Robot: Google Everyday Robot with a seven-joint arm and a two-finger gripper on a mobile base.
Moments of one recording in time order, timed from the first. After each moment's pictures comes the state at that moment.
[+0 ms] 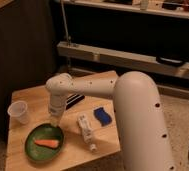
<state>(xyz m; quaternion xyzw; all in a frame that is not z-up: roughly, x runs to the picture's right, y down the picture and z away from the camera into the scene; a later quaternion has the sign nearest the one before) -0.216 0.181 0.790 -0.48 -0.03 0.21 0.85</state>
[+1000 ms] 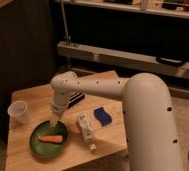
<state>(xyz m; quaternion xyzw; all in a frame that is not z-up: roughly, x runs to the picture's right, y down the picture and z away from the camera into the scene) -0.209 0.161 0.784 -0.47 -0.07 0.22 0.85</state>
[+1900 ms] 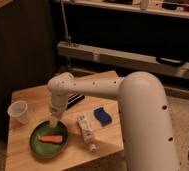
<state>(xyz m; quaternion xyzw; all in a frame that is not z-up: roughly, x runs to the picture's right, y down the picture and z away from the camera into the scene) -0.212 0.173 0.794 -0.45 -0.05 0.19 0.87</state>
